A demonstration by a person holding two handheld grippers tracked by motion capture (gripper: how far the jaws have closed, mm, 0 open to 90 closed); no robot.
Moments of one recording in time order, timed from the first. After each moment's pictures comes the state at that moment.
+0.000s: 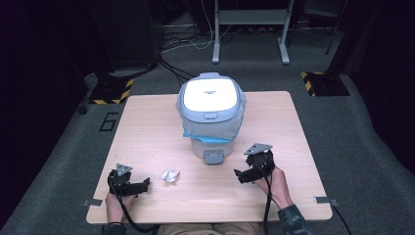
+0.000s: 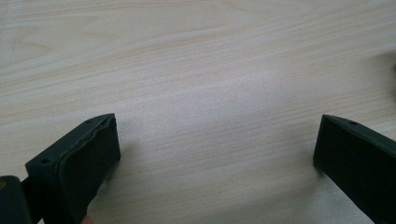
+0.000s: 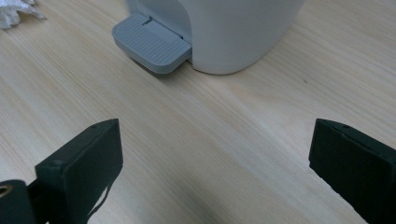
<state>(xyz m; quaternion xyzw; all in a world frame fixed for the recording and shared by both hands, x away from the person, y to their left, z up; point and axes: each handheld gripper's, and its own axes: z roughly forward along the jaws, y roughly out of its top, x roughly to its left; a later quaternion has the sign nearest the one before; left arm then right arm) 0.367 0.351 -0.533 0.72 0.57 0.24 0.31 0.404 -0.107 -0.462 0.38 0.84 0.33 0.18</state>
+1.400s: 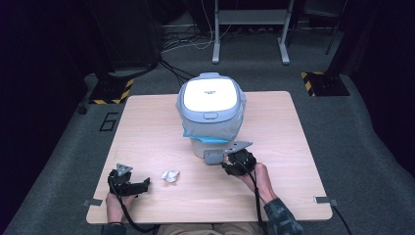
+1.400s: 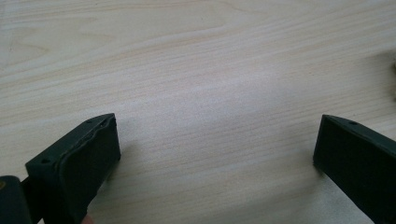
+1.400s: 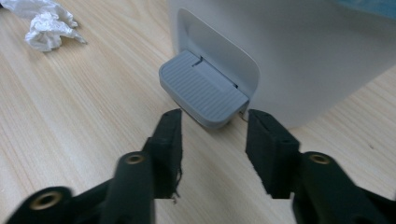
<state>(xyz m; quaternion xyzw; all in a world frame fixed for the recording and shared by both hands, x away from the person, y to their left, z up) 0.368 0.350 -0.533 0.72 0.57 0.24 0.31 0.421 -0.059 -0.468 0.32 0.86 0.35 0.17</state>
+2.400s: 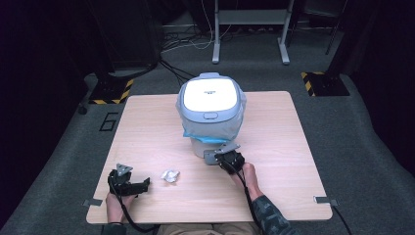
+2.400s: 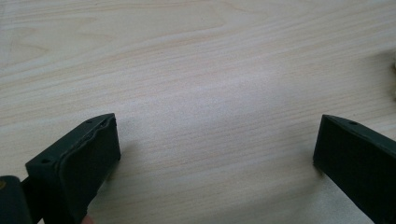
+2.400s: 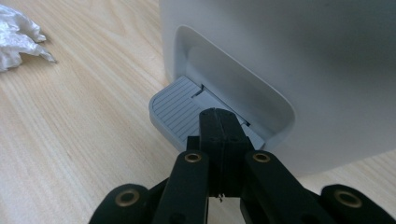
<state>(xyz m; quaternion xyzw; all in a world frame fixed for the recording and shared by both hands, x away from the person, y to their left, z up) 0.368 0.350 -0.533 0.72 0.57 0.24 0.31 0.434 -0.026 -0.494 0.32 0.85 0.37 0.21</state>
